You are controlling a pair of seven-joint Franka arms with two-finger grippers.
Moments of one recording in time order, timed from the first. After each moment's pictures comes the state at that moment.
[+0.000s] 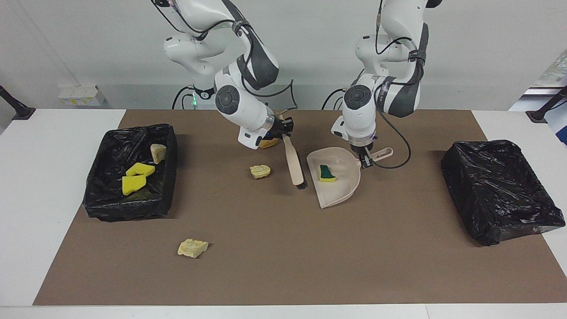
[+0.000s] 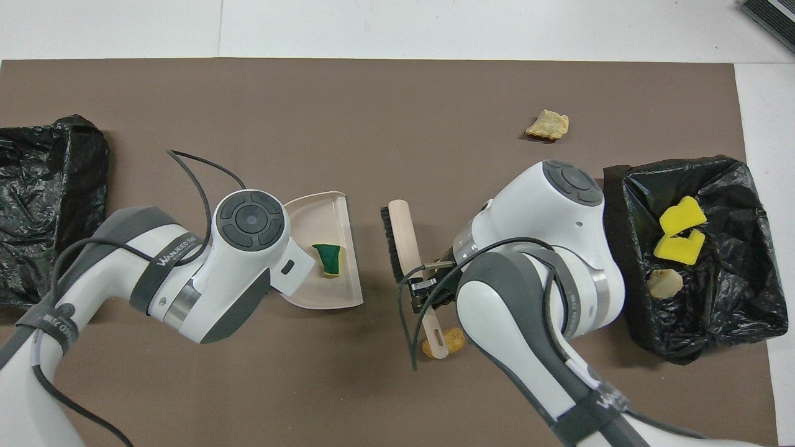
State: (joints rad) left arm -0.10 0.13 -0.39 -2.05 0.32 1.99 0.81; right arm 0.28 0.12 0.16 -1.93 0.49 1.78 0.15
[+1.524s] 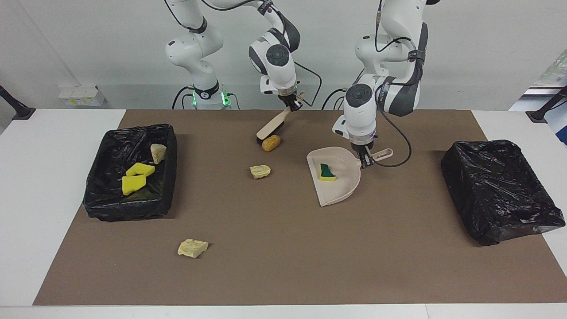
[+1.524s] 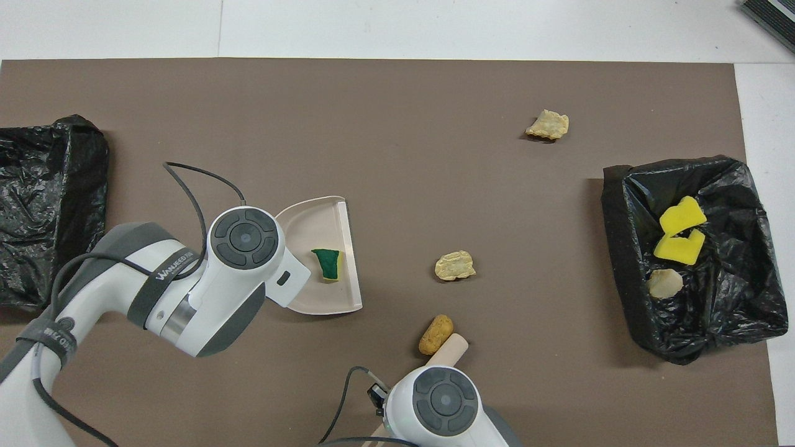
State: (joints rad) left arm -0.09 0.09 -0.39 -2.14 0.32 2.07 0.84; right arm 0.68 -0.06 0.18 -2.38 0.42 2.19 1.38
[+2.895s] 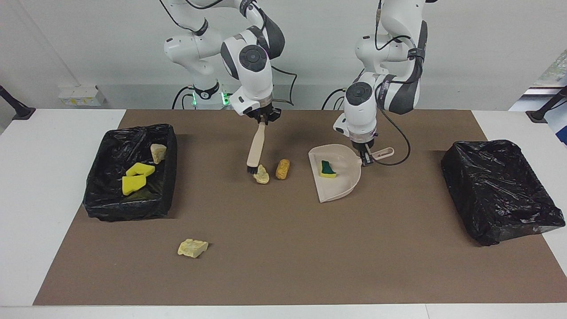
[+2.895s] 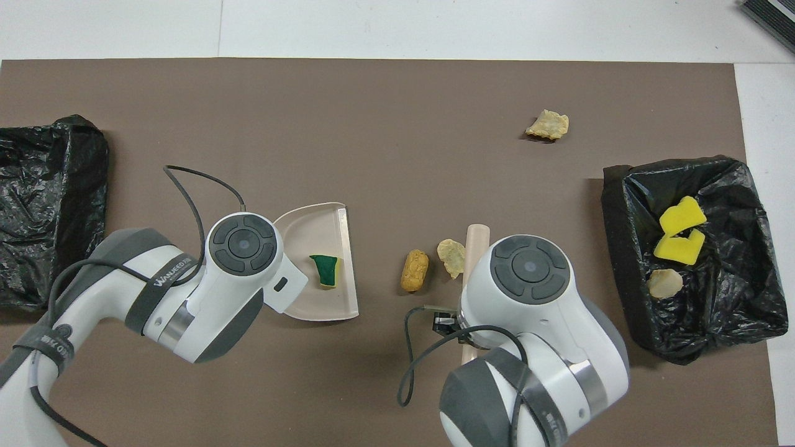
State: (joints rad) left arm -0.09 0.07 -0.39 -2.16 0.32 2.07 0.86; right arm 0.37 -0.05 0.16 -2.09 0.12 1.78 0.62
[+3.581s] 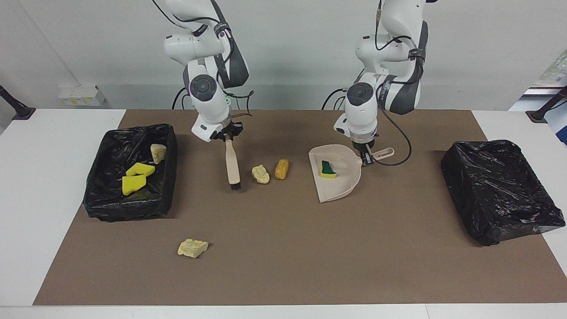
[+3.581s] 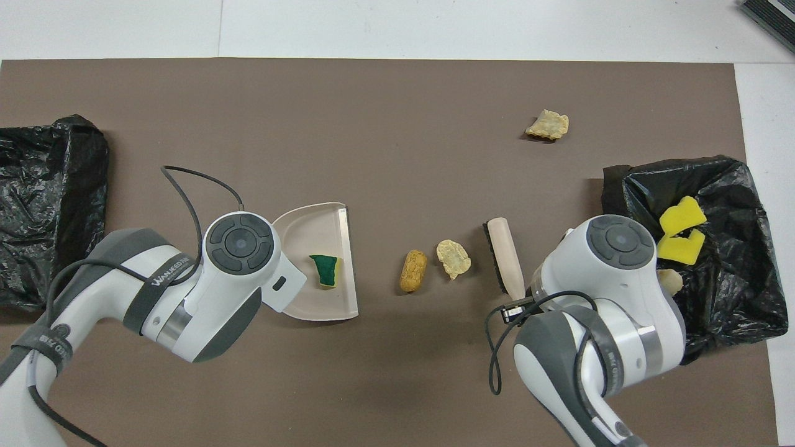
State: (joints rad) left arm -0.08 0.07 -0.39 -2.16 0.31 2.08 0.86; right arm 0.18 -0.04 0.17 -2.26 0.11 1.95 0.07
